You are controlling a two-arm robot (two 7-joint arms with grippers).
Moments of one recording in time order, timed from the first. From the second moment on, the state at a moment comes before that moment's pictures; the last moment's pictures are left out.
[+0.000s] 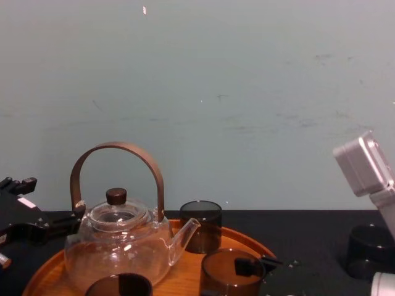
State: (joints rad) left arm -0.20 0.60 0.45 -1.41 -0.25 -0.12 0.03; right arm 0.30 0.38 -0.56 -1.30 0.37 0.00 0.60
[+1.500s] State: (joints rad) left arm -0.20 0.60 0.45 -1.41 -0.25 -0.12 0.03; right arm 0.34 0.35 -0.59 -1.23 0.40 0.00 0.63
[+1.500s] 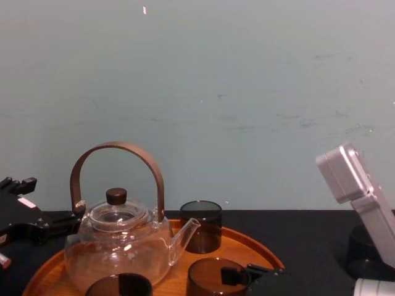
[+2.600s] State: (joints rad) left arm -0.20 0.60 0.45 -1.41 -0.25 -0.12 0.03; right arm 0.34 0.35 -0.59 -1.23 0.40 0.00 0.63
